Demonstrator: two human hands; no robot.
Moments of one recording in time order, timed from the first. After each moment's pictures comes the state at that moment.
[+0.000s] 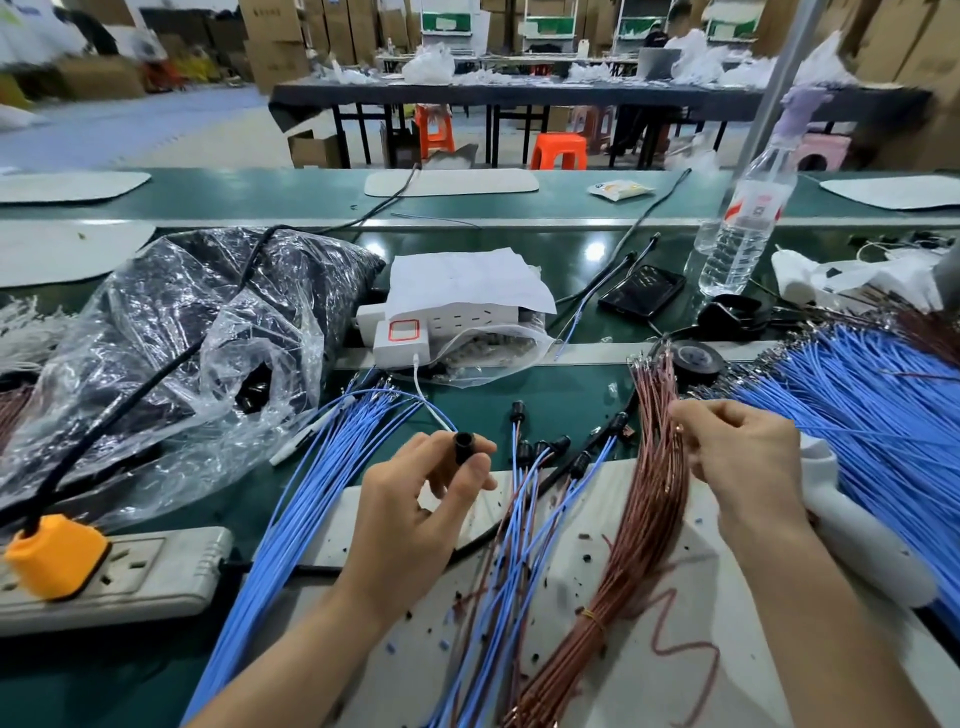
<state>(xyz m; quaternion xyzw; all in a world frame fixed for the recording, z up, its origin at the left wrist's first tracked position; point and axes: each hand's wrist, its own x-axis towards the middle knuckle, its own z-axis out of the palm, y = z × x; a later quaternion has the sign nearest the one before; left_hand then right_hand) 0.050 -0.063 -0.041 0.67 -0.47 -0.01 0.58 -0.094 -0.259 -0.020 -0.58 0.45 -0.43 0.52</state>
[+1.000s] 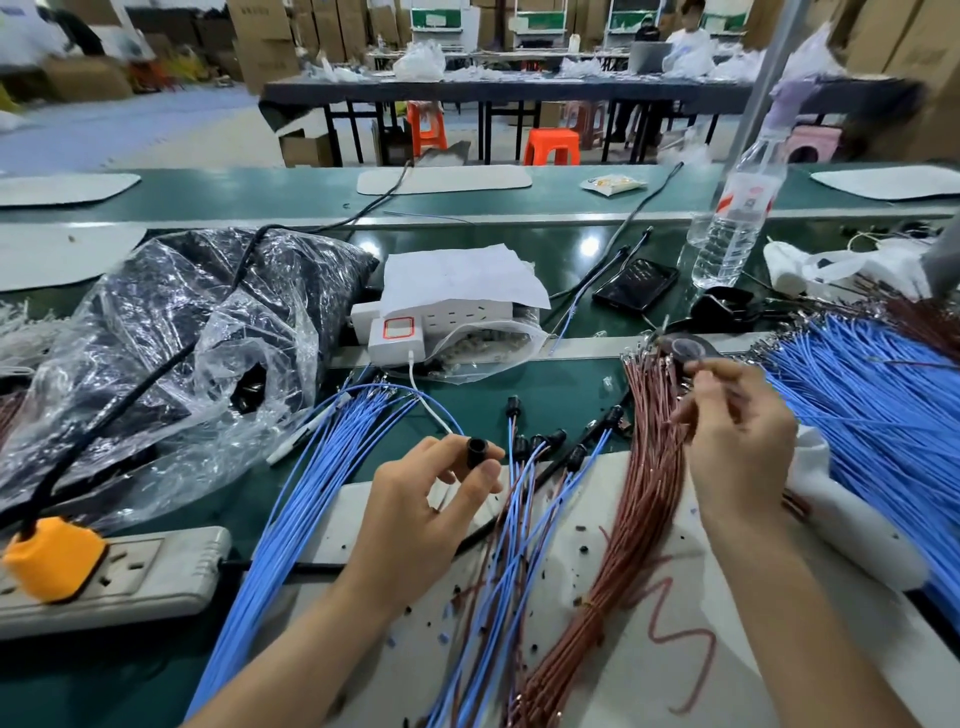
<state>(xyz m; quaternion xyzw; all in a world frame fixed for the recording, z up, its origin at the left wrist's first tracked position) 0.050 -0.064 -0.043 0.69 -0.49 -0.03 0.53 -0.089 -0.254 -0.029 -0.63 0.40 -0.55 0.38</state>
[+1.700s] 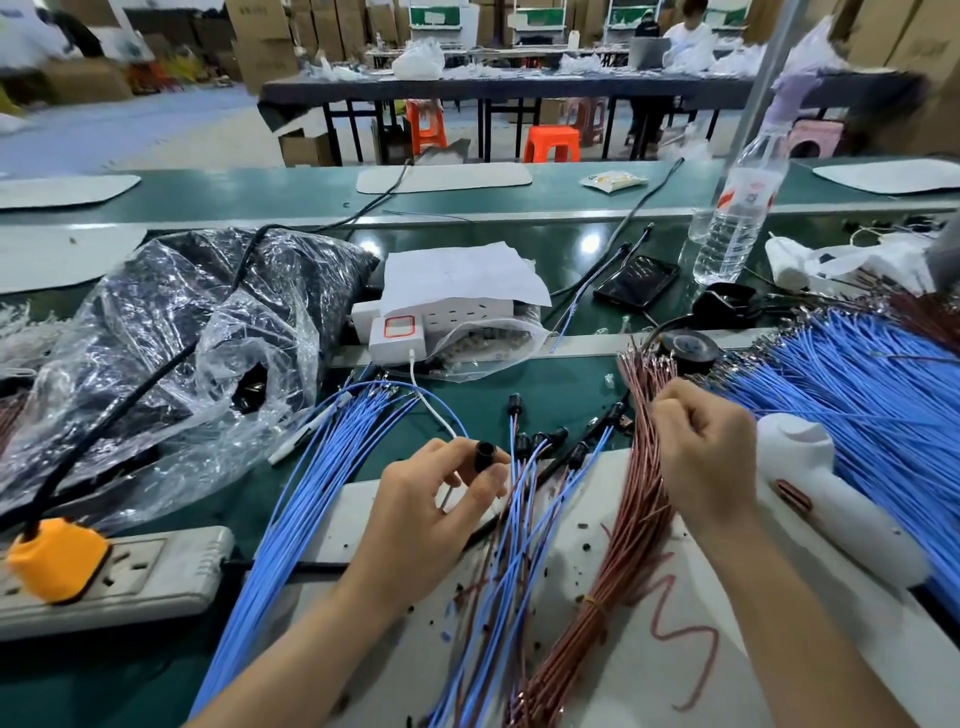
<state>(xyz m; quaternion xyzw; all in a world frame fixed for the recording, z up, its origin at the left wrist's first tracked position) 0.051 -0.065 -0.047 0.69 -0.50 -0.04 0.51 -0.088 -0.244 -0.029 -0.78 0.29 -0.43 0.36</state>
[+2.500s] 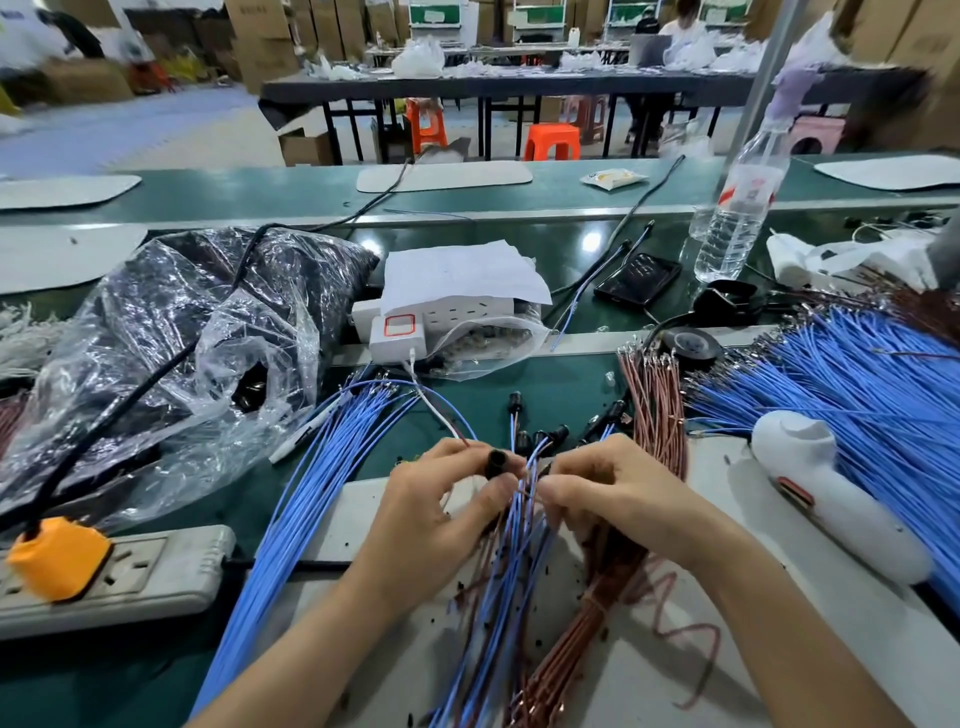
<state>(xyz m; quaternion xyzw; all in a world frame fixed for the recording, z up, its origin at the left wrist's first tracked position) 0.050 -0.066 -0.046 0.66 -0.53 -0.07 0.52 -0.082 -0.212 -0.020 -0.81 0.14 -0.08 0.56</state>
